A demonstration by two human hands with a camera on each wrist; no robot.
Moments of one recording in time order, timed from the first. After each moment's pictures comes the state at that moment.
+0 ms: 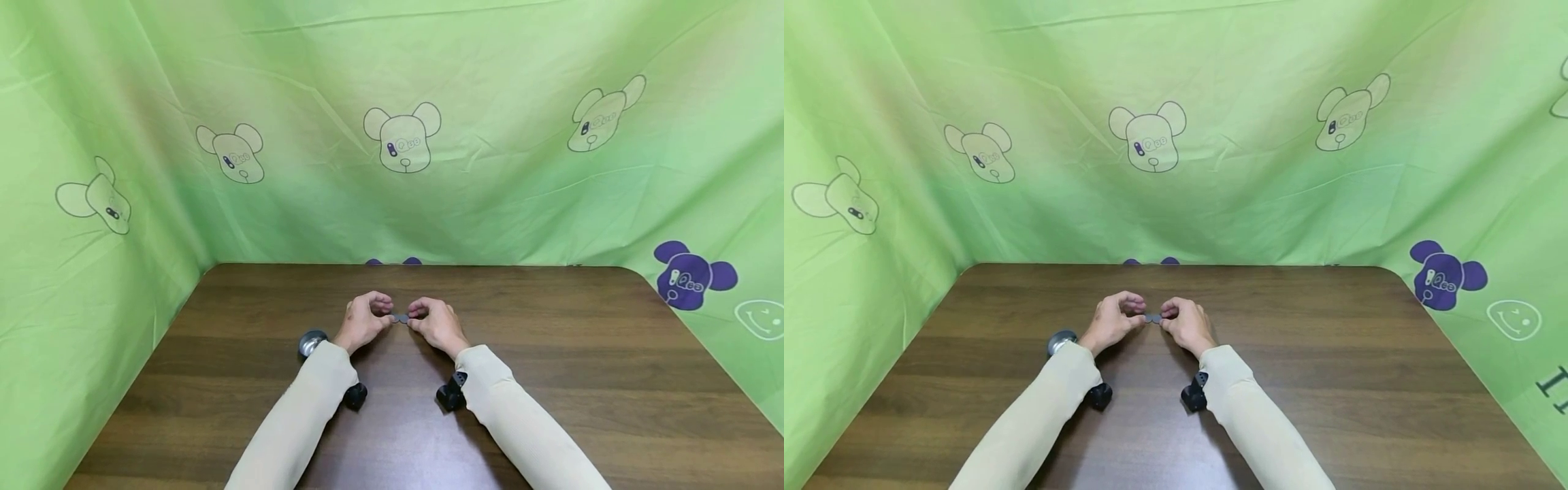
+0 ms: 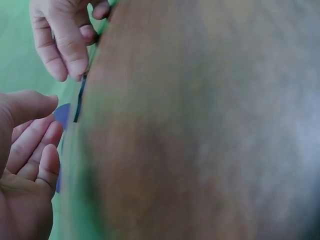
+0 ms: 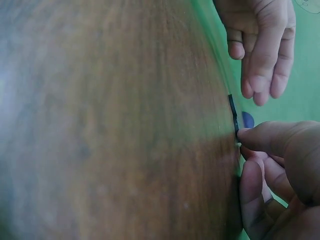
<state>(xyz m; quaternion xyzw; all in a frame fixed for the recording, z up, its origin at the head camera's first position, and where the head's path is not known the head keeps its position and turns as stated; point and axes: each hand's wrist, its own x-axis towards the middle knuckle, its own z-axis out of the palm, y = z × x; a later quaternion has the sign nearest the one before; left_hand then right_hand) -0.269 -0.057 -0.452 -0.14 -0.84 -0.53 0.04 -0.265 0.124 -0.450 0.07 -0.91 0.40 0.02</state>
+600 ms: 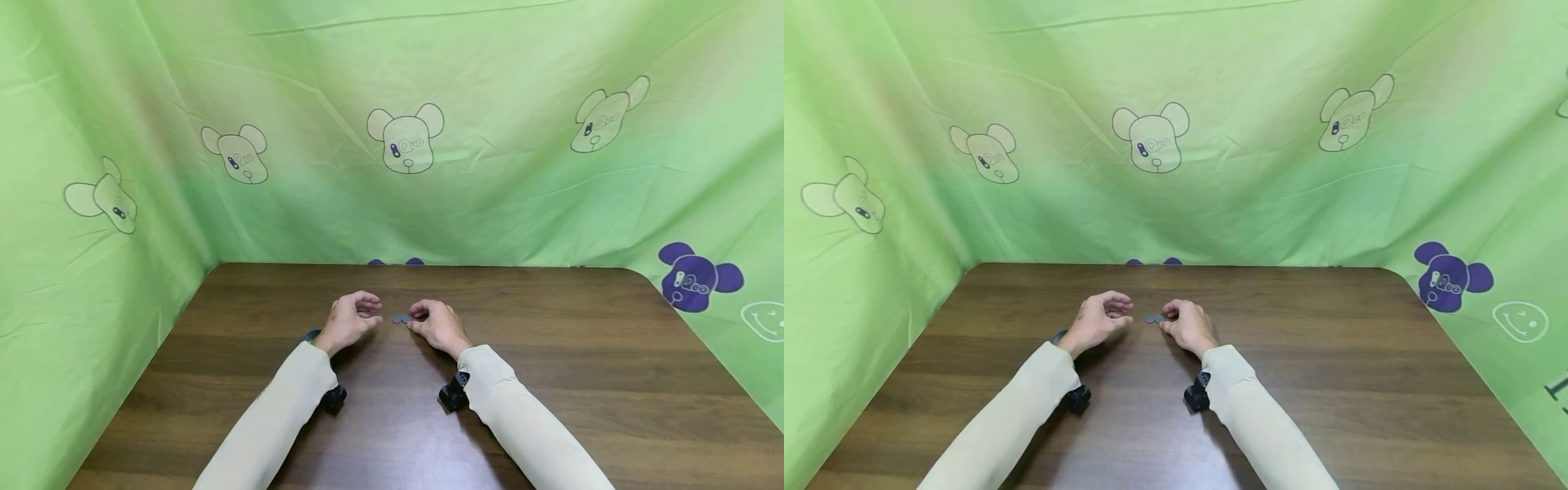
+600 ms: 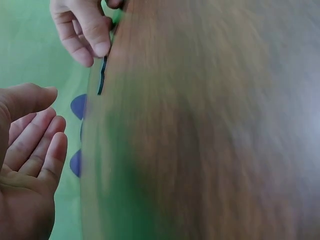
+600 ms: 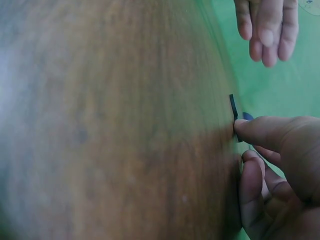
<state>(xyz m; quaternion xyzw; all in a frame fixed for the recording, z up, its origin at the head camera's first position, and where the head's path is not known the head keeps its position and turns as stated) -0.259 -0.087 -0.438 -0.14 -0.82 -0.55 0.01 -0.267 0.125 -0.451 0.08 -0.93 0.36 0.01</state>
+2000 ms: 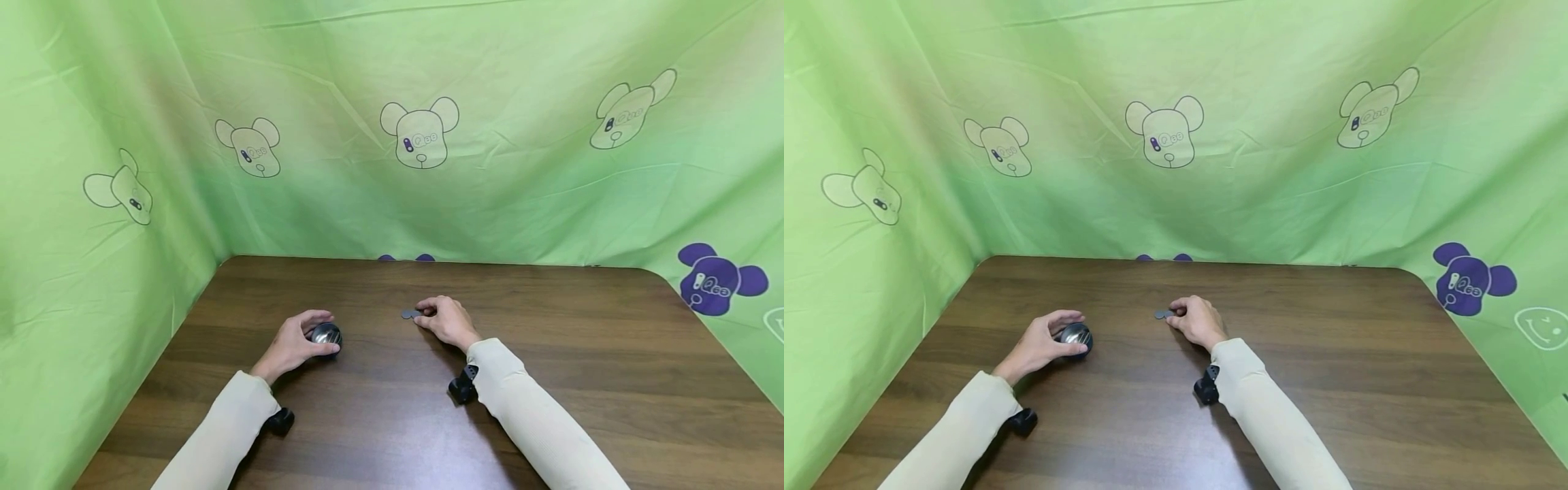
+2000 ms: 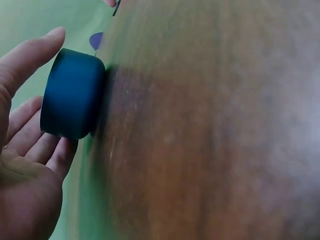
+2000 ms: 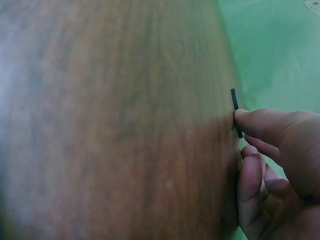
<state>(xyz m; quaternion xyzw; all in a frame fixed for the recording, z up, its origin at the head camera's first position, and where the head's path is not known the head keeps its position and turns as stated) -0.214 -0.193 -0.450 -0.11 -0.83 -0.55 -0.03 -0.275 0.127 -0.448 0.12 -0.94 0.33 -0.02</state>
